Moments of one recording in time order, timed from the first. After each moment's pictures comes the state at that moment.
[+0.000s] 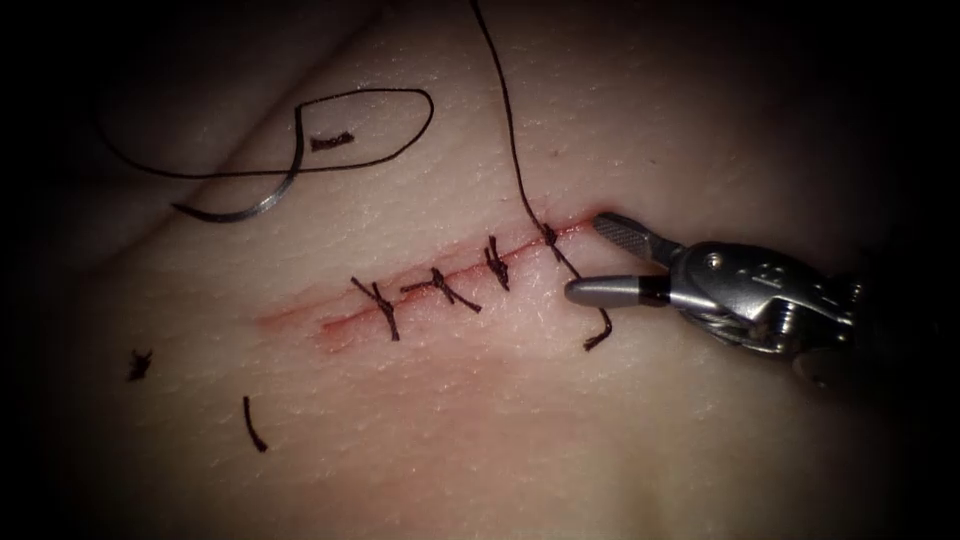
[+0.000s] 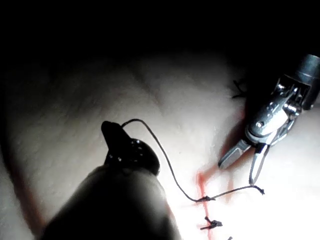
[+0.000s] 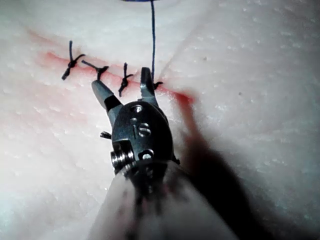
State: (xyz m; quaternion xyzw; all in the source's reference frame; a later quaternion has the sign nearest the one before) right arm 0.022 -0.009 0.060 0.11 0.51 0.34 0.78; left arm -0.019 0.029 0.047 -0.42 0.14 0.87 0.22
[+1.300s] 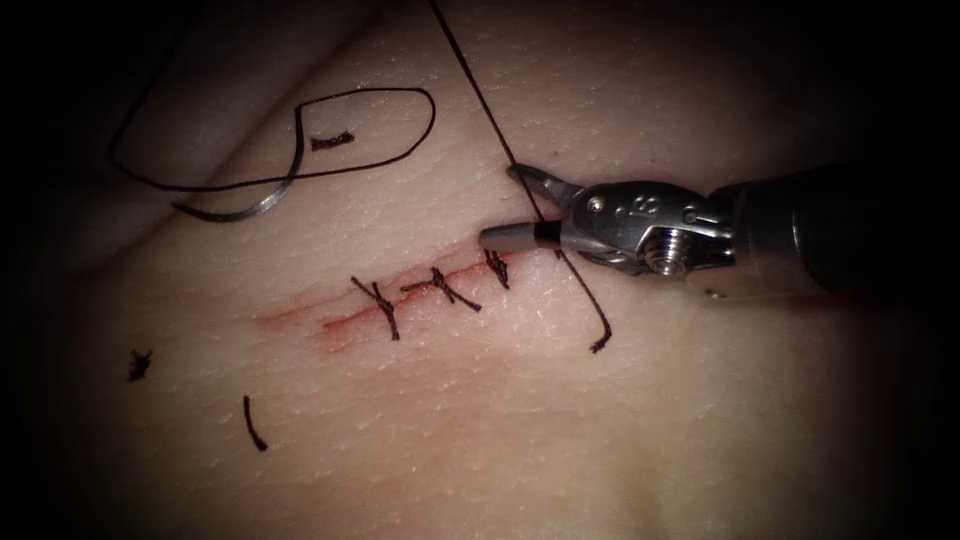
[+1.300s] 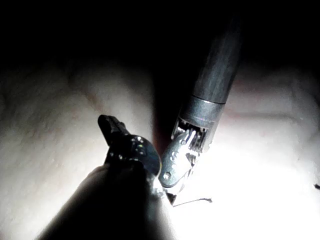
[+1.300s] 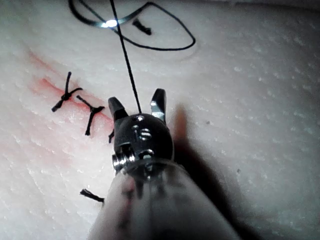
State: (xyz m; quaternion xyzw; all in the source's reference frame) right arm 0.029 -0.006 0.065 0.06 0.47 0.27 0.84; left arm -0.022 0.025 0.040 -0.46 0.16 0.85 0.21
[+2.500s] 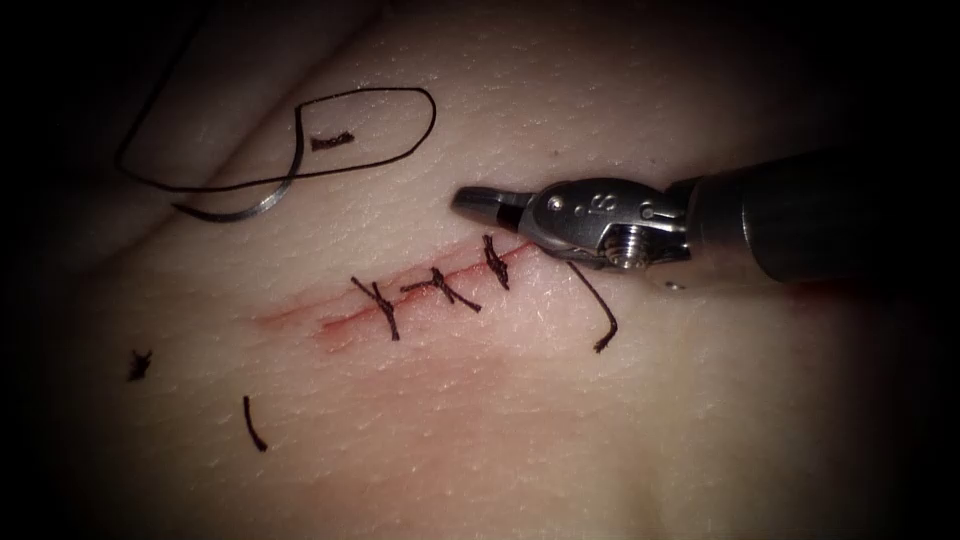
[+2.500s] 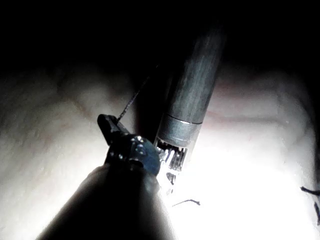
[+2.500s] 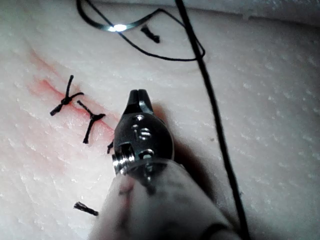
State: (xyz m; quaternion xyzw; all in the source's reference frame) right arm 0.031 -0.006 0.067 0.06 0.49 0.24 0.84; left arm -0.023 0.024 0.038 -0.47 0.16 0.84 0.20
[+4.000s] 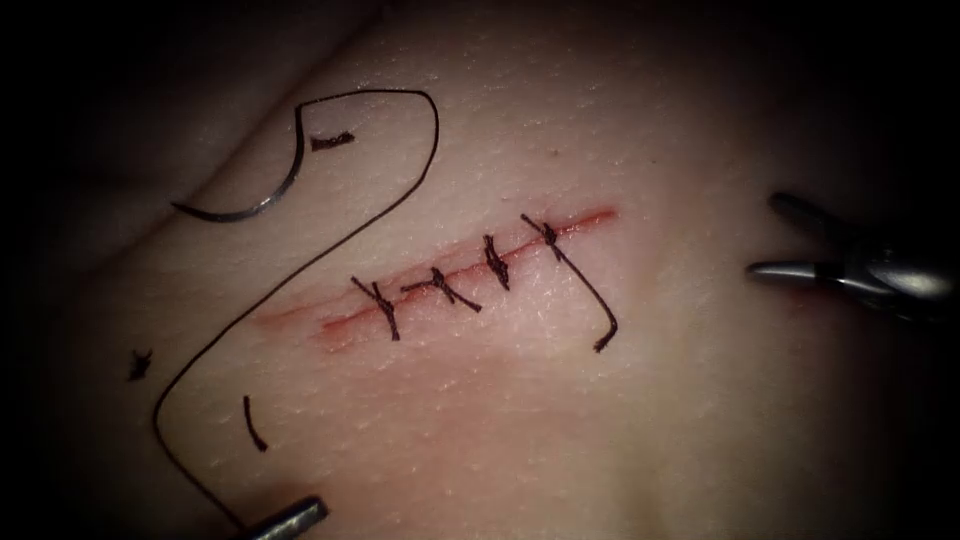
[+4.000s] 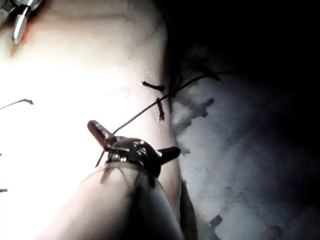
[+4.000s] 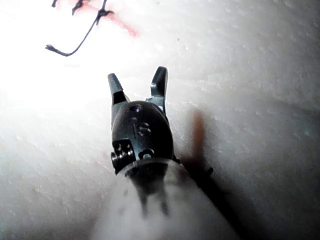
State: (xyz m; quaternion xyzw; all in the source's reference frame) right arm 0.009 -0.007 0.060 0.02 0.51 0.27 0.82; left arm -0.021 -0.007 0.042 -0.45 -0.17 0.88 0.05
